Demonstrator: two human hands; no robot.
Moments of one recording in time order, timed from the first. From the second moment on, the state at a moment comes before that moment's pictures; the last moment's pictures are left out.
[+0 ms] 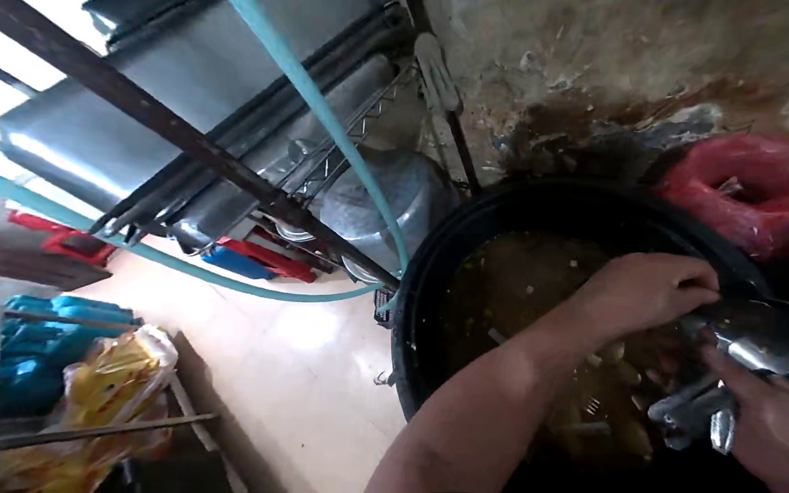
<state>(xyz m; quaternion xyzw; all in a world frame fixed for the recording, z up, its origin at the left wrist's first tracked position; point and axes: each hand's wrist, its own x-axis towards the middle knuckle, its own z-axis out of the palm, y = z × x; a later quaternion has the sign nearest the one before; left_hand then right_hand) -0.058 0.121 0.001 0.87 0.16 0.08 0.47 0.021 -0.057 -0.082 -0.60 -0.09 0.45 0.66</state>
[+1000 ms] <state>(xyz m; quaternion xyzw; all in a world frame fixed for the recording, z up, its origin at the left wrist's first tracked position) -0.083 0.078 -0.141 0.92 0.17 -0.18 0.29 0.023 -0.046 -0.091 -0.60 -0.06 0.43 0.67</state>
